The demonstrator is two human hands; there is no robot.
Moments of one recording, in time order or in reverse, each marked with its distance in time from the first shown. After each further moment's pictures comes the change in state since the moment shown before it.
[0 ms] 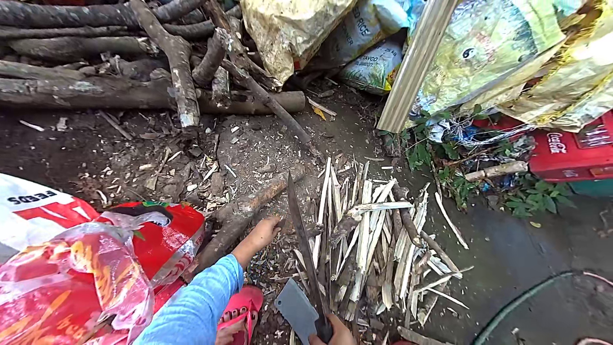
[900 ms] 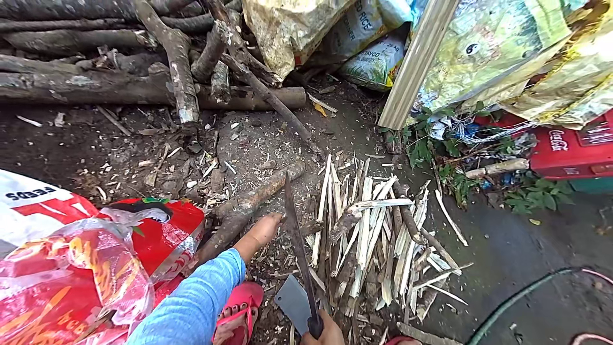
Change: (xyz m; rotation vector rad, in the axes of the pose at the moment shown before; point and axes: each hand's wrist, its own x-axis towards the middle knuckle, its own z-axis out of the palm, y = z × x) left_hand -0.001 0.012 -0.004 0.147 -0.023 0.021; right_hand 0.009 0.005 0.022 -0.015 -0.062 0.058
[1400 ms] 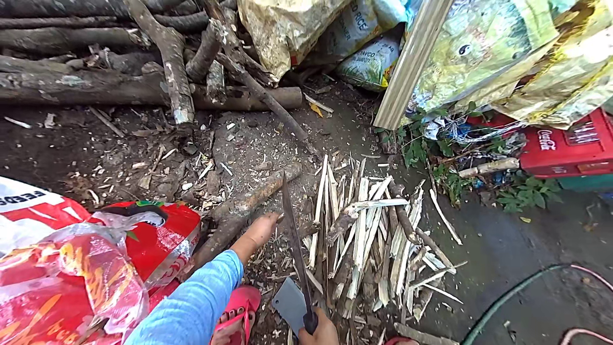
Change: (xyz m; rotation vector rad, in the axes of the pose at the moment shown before) left_hand 0.006 -0.005 0.000 0.017 -0.009 -0.037; right_hand 0.009 -0.007 0.002 -0.048 0.020 0.031
